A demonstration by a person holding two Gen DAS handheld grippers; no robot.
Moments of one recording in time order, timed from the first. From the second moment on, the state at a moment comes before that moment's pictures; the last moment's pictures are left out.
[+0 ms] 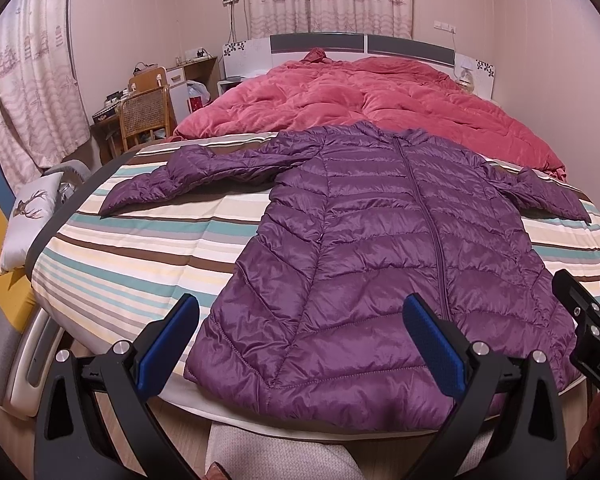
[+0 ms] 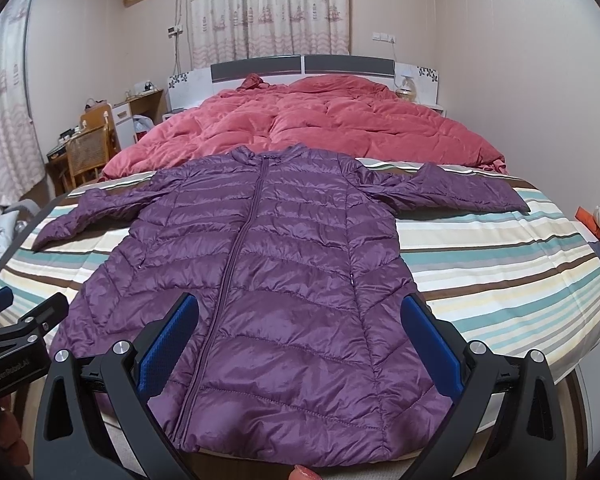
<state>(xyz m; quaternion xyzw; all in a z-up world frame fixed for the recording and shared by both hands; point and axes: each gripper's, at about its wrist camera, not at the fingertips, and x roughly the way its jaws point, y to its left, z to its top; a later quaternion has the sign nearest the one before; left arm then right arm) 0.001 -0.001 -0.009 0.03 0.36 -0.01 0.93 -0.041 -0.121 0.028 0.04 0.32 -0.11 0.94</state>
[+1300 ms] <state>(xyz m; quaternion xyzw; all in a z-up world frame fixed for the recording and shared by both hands) 0.150 0.007 -0.058 0.04 0.40 0.03 0.91 0.056 -0.341 -0.017 0.18 0.36 -0.18 0.90</state>
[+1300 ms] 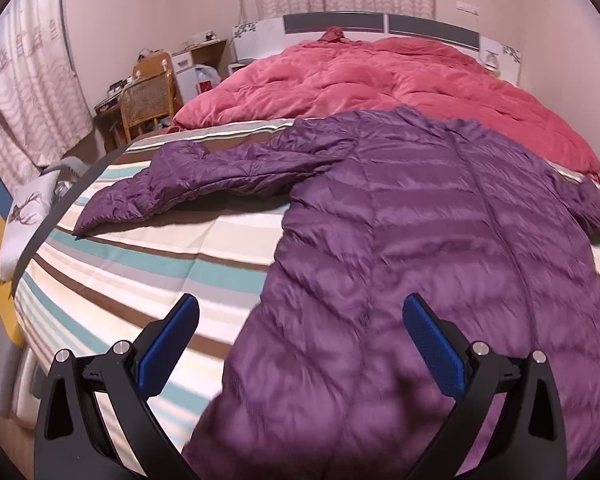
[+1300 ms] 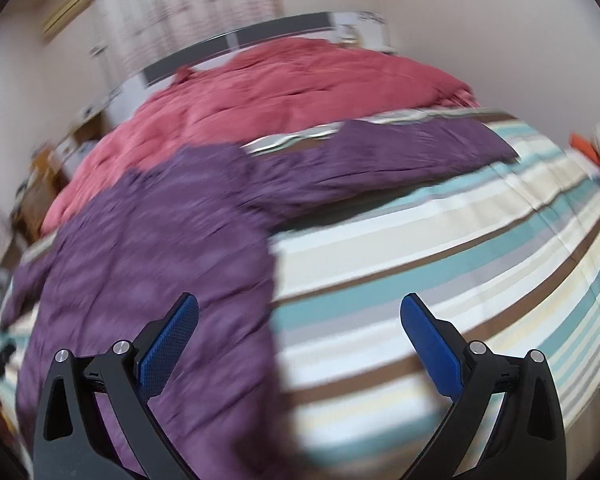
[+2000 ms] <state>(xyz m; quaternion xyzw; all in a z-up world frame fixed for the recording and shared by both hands) 0.205 0.028 -0.117 -0.01 0.45 0.07 0.89 0.120 -0.580 -0.079 0.41 0.29 -0.34 0.80</state>
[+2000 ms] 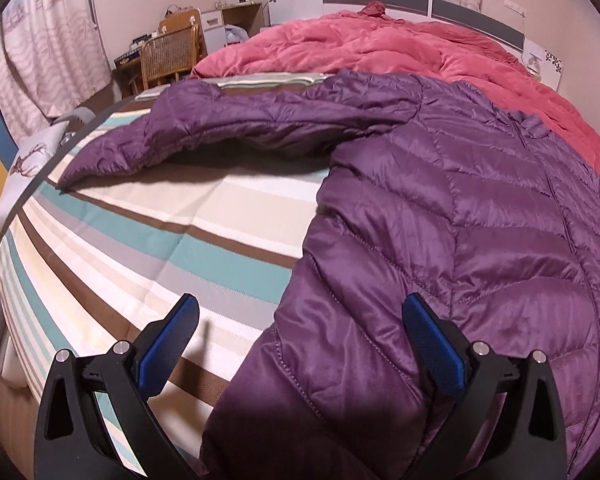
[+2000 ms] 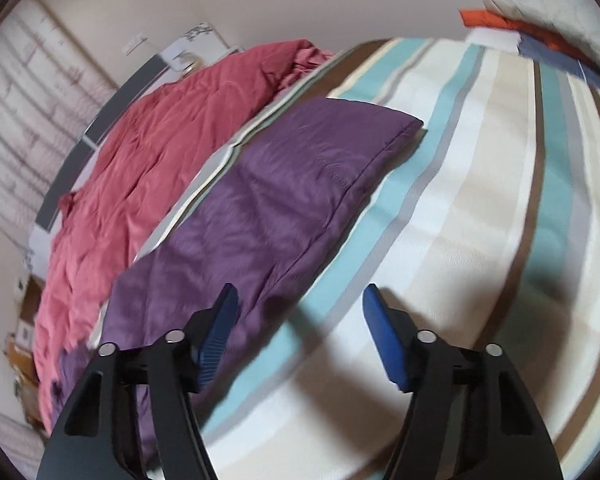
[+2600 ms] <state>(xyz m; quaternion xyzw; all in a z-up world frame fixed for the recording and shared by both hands) 0.201 0.026 -0.124 0.00 0.46 0.09 0.89 0.129 -0.626 -0.089 0.46 0.20 -0.36 0.78</state>
